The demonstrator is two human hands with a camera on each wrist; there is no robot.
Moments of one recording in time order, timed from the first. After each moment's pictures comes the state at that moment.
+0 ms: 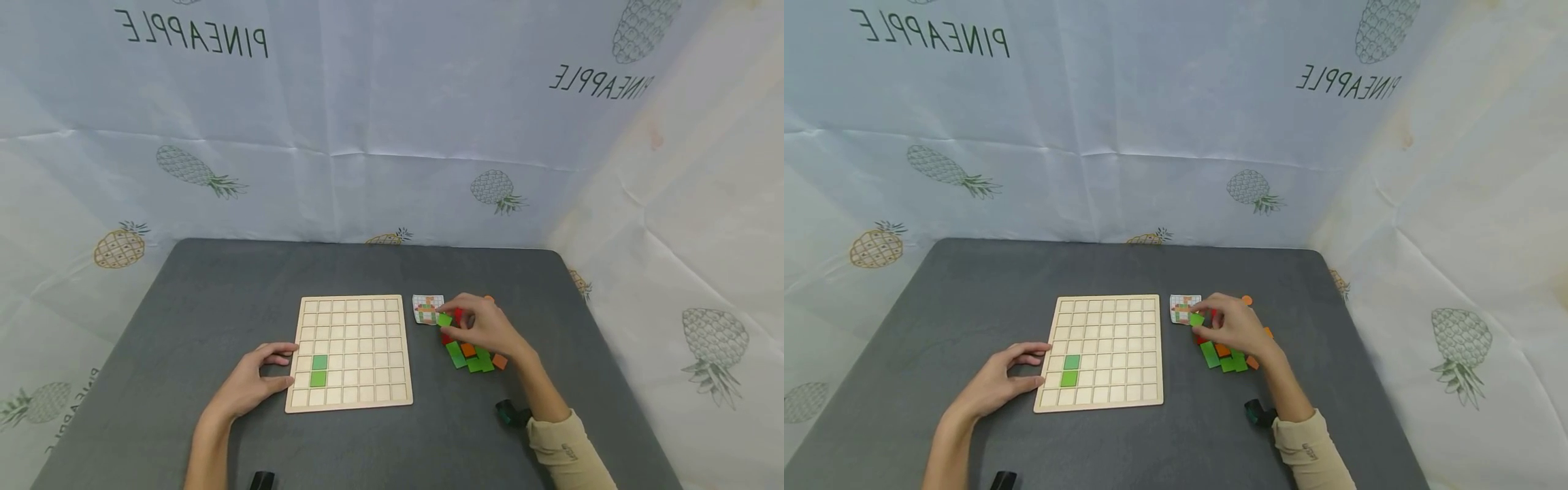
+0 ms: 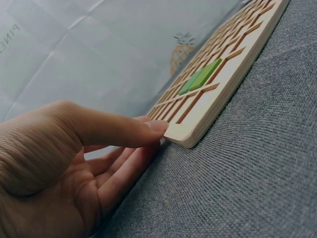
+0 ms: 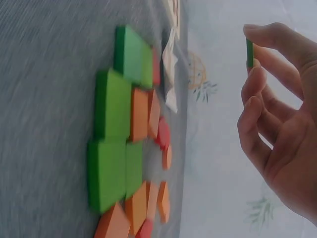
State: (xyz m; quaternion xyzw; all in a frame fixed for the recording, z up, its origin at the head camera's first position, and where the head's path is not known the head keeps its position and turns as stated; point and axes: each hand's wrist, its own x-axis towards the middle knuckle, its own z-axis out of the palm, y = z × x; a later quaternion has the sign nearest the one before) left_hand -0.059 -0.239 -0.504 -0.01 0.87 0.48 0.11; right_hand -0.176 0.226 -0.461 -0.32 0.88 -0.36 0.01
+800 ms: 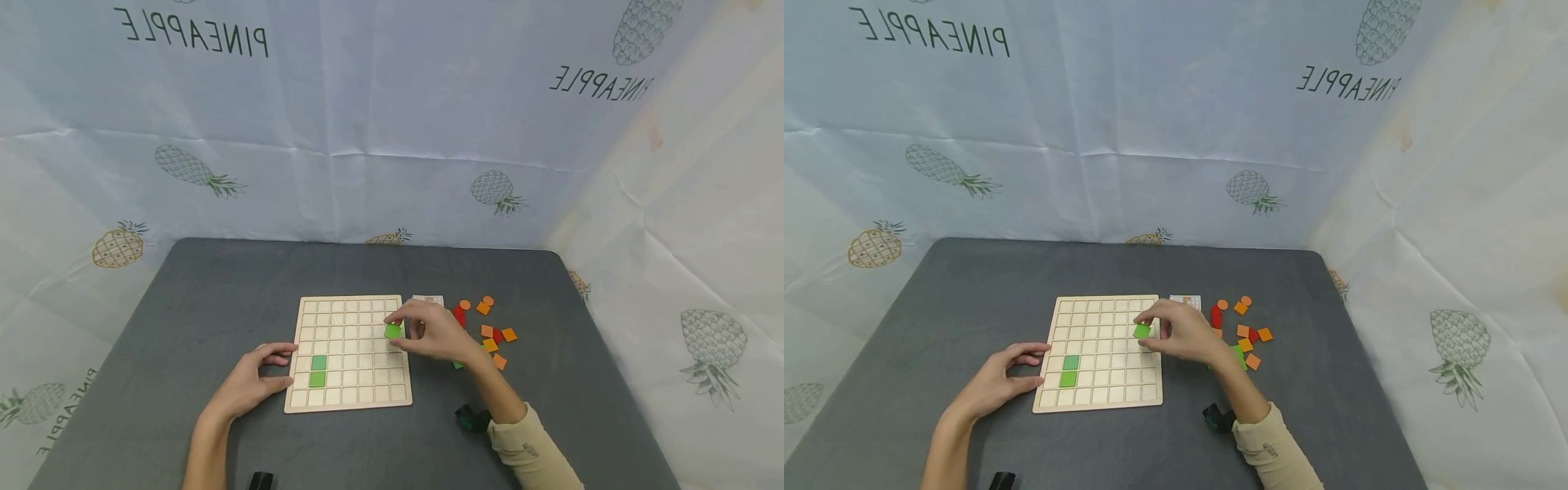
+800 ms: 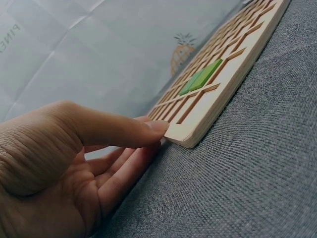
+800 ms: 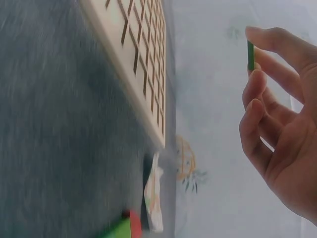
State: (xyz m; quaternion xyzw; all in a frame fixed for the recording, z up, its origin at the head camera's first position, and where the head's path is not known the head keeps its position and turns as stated) left_hand -0.059 -0.239 -0.504 -0.01 0.87 0.48 0.11; right_hand -0.162 0.137 -0.447 -0.40 0.84 -0.38 0.03
